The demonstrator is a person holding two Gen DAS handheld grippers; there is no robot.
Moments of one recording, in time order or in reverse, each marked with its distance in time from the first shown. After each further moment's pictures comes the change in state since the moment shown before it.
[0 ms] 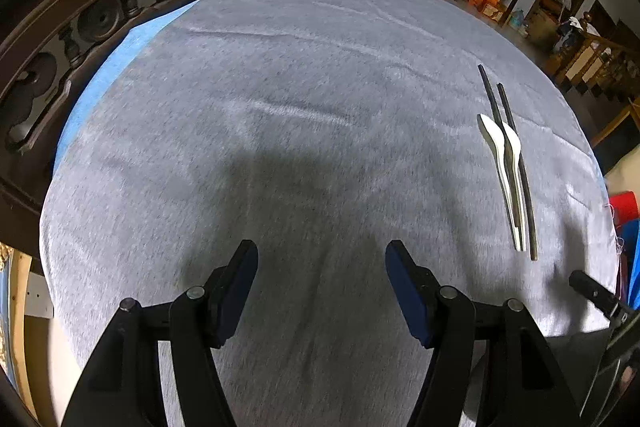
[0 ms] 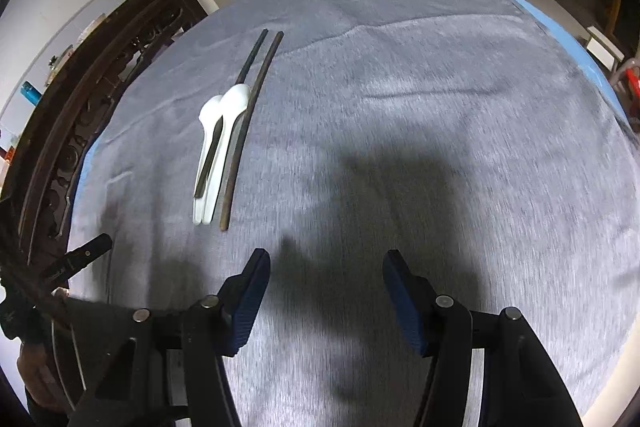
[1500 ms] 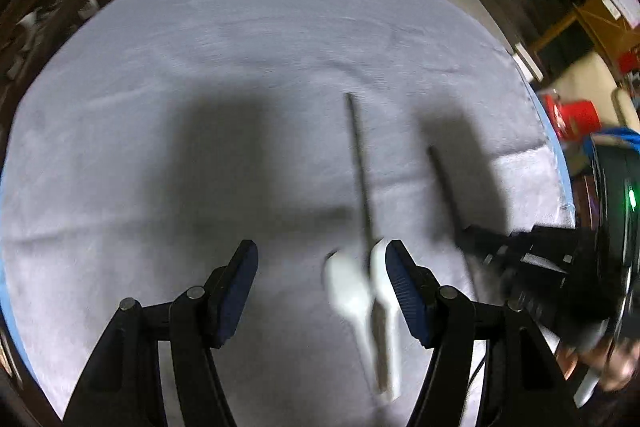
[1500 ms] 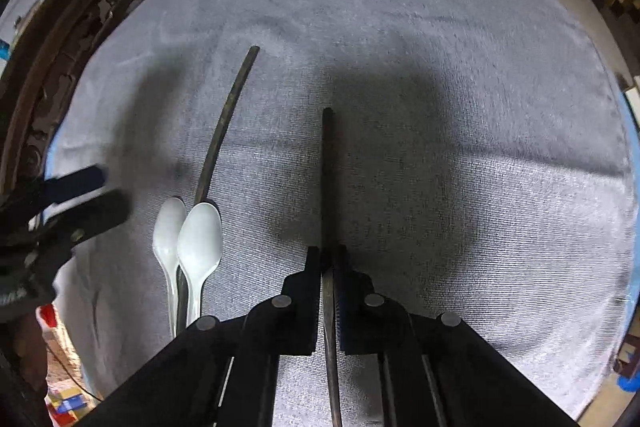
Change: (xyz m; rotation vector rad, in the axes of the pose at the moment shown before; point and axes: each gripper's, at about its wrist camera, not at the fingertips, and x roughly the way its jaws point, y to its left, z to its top) left arm 0.092 -0.172 0.177 0.328 0.295 -0.184; right arm 0.097 0.019 0.170 -0.164 0.304 -0.036
